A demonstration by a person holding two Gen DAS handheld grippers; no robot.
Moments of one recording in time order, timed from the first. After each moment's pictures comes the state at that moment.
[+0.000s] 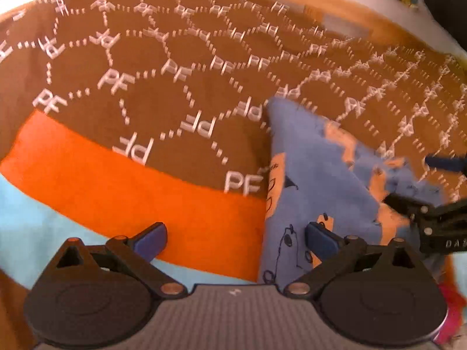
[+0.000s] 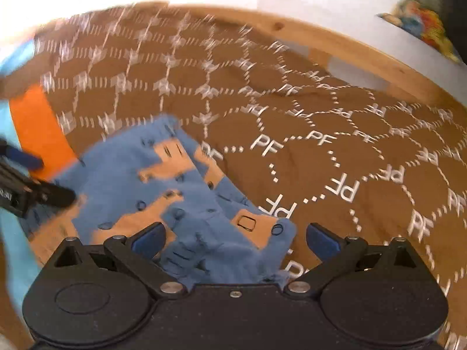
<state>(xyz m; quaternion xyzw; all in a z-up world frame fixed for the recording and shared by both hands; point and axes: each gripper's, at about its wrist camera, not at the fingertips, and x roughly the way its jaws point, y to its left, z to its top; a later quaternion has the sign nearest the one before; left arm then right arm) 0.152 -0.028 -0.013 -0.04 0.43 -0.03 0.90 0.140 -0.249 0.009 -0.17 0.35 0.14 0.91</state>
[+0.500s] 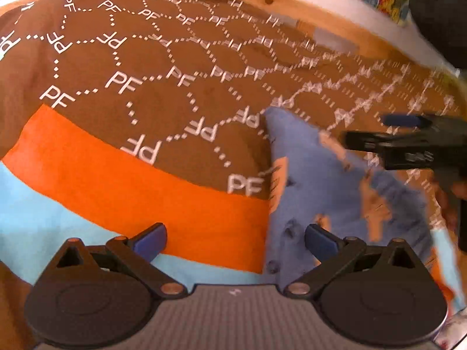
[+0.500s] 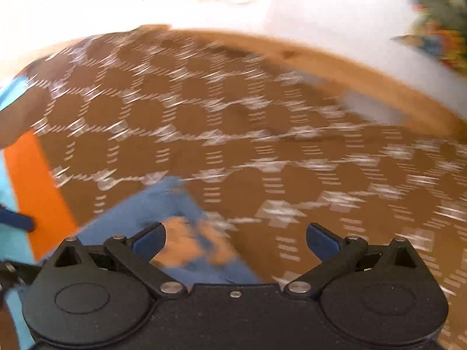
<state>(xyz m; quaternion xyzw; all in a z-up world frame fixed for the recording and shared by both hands) 0.138 -0.009 -0.008 -0.05 0.42 -0.06 0.91 0.199 -0.217 0.031 -0.13 0.33 0.19 0.92</state>
